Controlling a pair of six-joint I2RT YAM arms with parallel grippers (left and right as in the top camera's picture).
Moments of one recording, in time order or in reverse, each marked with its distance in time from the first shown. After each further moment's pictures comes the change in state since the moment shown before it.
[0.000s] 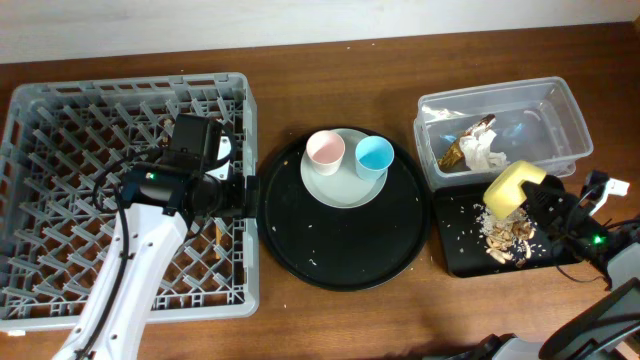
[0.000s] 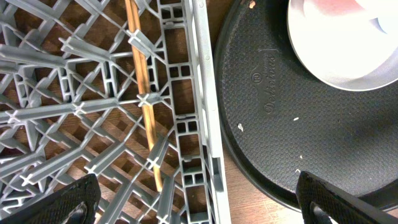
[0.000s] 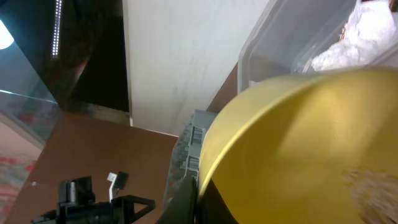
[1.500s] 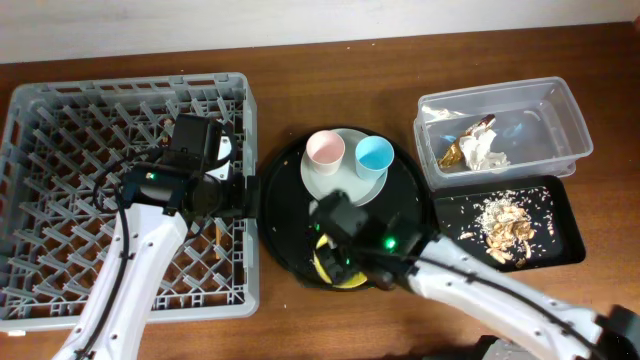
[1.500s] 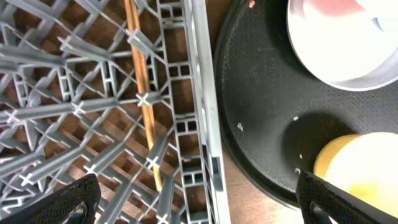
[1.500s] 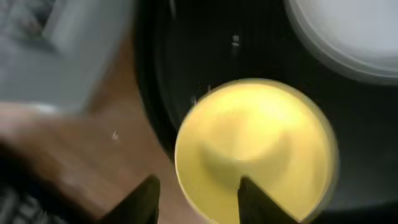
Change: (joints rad) left arm -0.001 0.000 0.000 -0.003 0.000 0.000; right arm 1.761 -0.089 0.328 -0.298 1.464 0.322
